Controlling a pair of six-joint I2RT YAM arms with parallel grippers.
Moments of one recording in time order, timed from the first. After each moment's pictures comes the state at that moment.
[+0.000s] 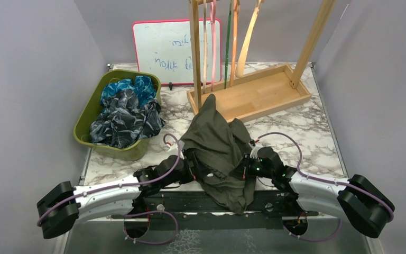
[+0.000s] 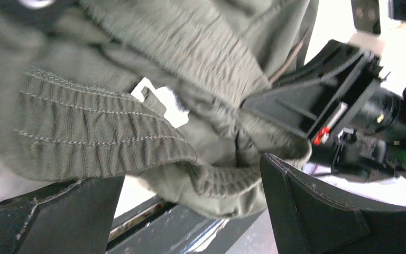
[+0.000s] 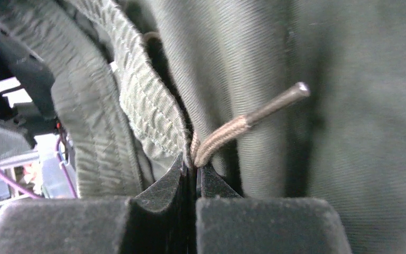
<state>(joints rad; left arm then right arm) -1.06 0.81 0.21 0.03 -0.10 -1.20 0.75 1.04 0.12 0.30 -0.24 0.83</state>
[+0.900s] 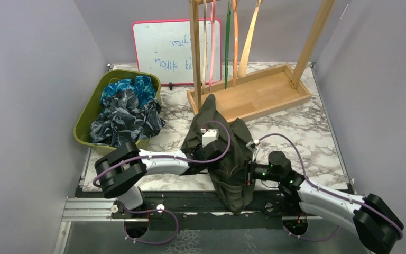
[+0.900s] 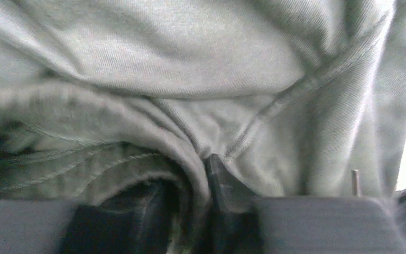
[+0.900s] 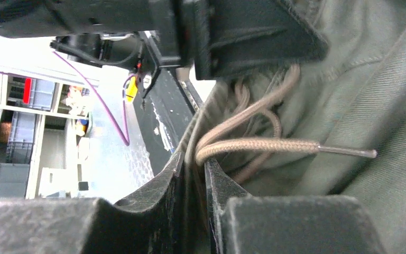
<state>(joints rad) -1.10 1.59 0.77 -0.04 -0.30 -0.92 0.75 0.85 0.05 0.47 -0.57 0.76</state>
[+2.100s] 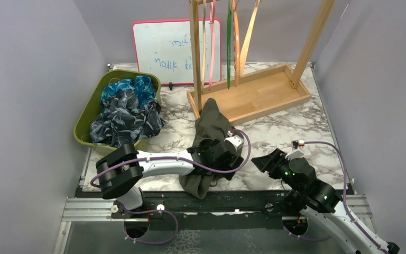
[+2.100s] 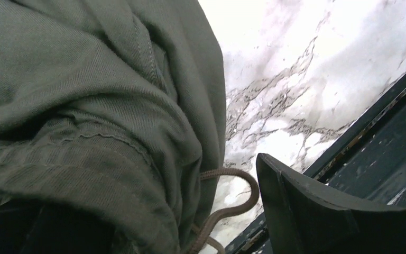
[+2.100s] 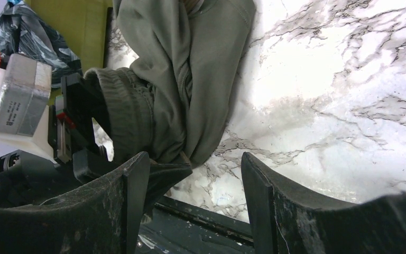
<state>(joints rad) -1.18 1.58 0.91 -0.17 -0.17 -0.38 0.75 0.09 0.30 -0.64 0.22 1.02</state>
